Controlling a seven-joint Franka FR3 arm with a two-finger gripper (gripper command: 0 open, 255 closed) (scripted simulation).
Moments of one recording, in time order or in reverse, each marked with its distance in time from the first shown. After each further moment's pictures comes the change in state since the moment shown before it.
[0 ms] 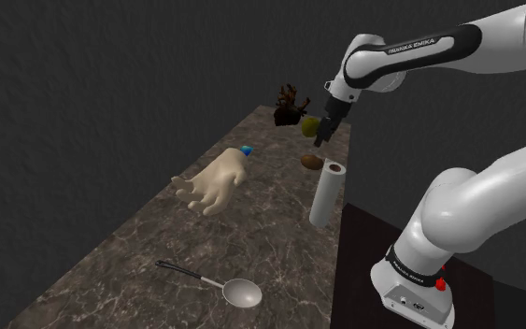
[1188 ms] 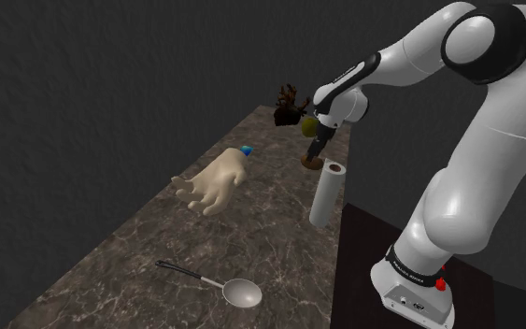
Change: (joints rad) arm 0.077 0.549 -0.234 0.140 0.343 0.299 -0.506
